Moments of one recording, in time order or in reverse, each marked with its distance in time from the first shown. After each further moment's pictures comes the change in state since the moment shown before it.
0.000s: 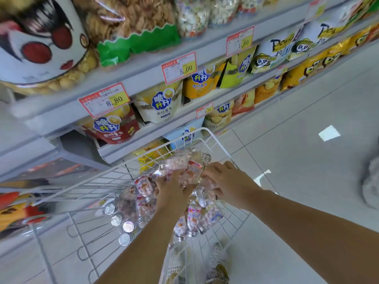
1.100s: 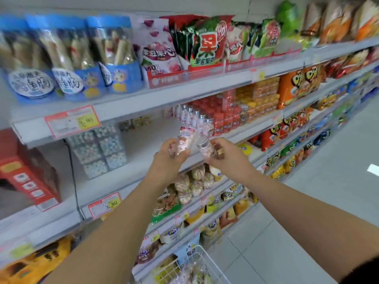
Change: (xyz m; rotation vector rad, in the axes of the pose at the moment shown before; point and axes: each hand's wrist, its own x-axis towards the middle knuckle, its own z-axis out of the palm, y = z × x) left_hand -0.266 0.344 -0.333 -0.440 0.220 0.679; right_hand -0.140 -0.091 -0.475 0.562 0.816 0.049
